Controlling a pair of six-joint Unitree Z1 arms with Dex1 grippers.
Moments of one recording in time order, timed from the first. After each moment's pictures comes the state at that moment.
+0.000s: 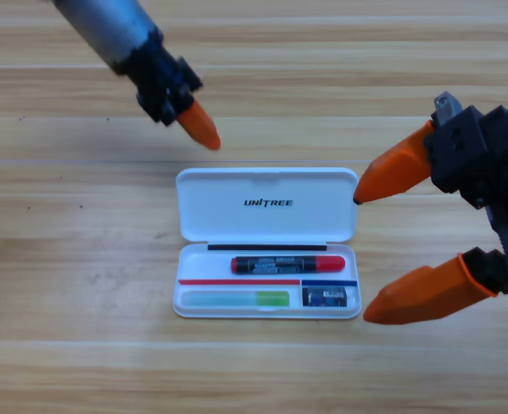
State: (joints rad) arm 0 -0.38 2.32 -2.04 1.09 -0.56 0.74; arm 1 0.98 1.50 -1.28 0.67 0.35 -0.43
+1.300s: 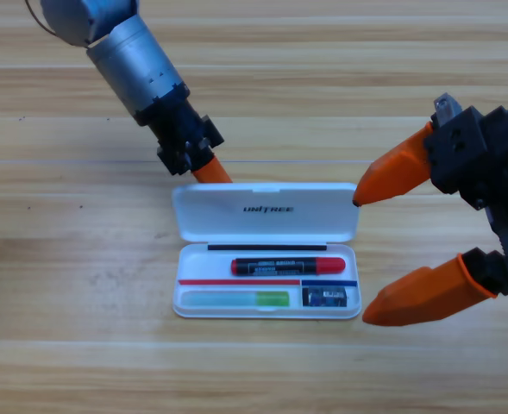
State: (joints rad) arm 0 -0.44 2.39 -2.01 1.22 -0.64 0.79; arm 1 0.98 1.50 -1.28 0.67 0.35 -0.41
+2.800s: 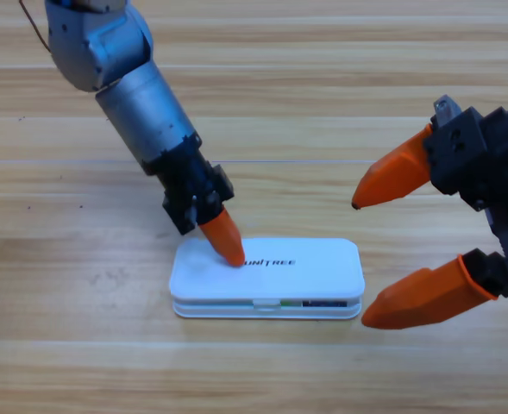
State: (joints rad) arm 0 -0.54 2.28 -1.70 1.00 -0.62 0.79; arm 1 0.98 1.50 -1.28 0.67 0.36 -0.40
